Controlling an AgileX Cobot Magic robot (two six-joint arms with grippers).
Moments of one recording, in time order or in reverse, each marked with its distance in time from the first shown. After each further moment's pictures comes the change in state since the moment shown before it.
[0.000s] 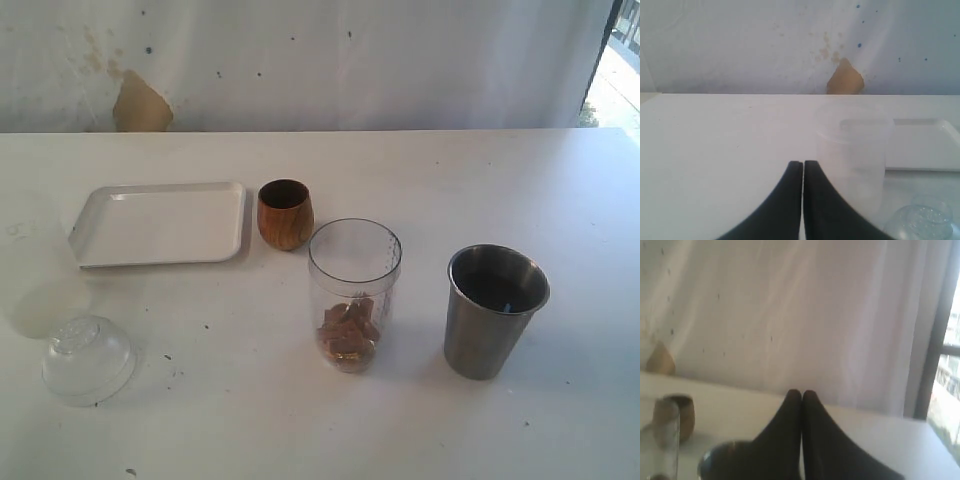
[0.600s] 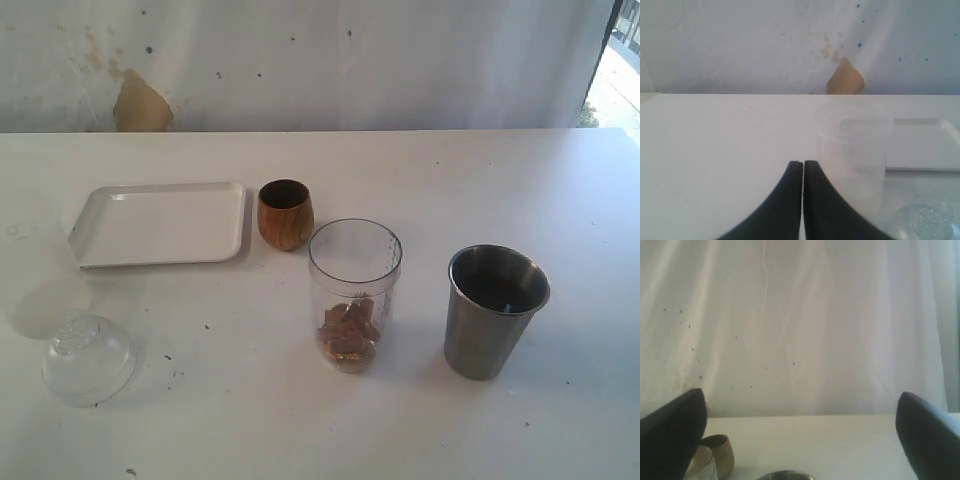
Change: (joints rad) left arm 0.000 0.000 0.000 0.000 0.000 0.001; right arm 0.000 0.161 0.000 0.000 -0.183 0.244
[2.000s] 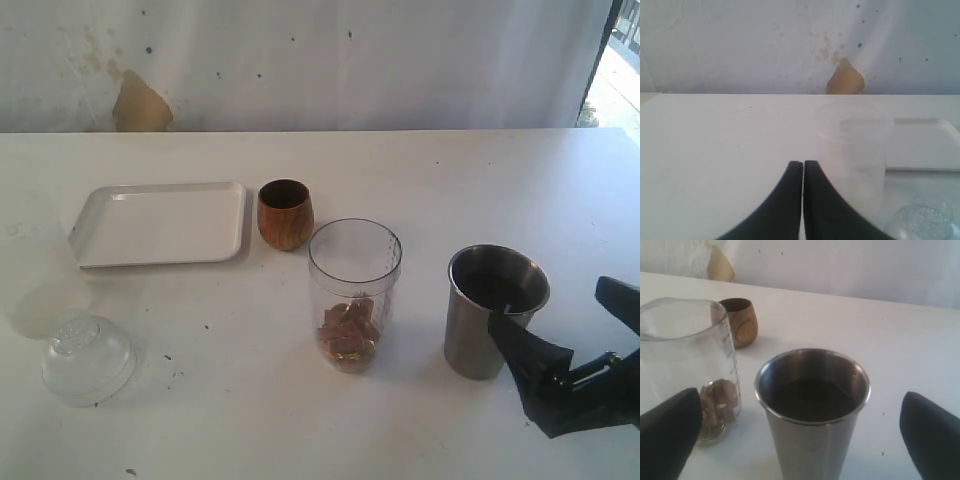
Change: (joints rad) left arm 0.000 0.000 0.000 0.000 0.000 0.001; right arm 0.000 0.828 0.000 -0.241 -0.415 -0.002
